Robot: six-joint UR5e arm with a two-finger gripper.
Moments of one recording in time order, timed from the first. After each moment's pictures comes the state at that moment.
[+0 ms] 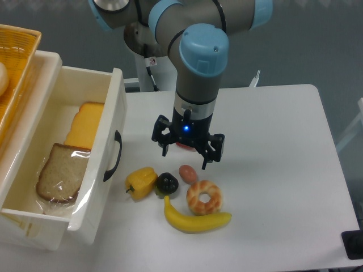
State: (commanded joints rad) arm 2.44 -1.82 -1.47 -1.24 1.40 0.77
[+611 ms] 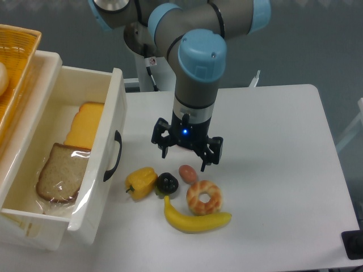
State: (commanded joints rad) arm 2.43 -1.88 -1.50 -1.18 1.42 0.76
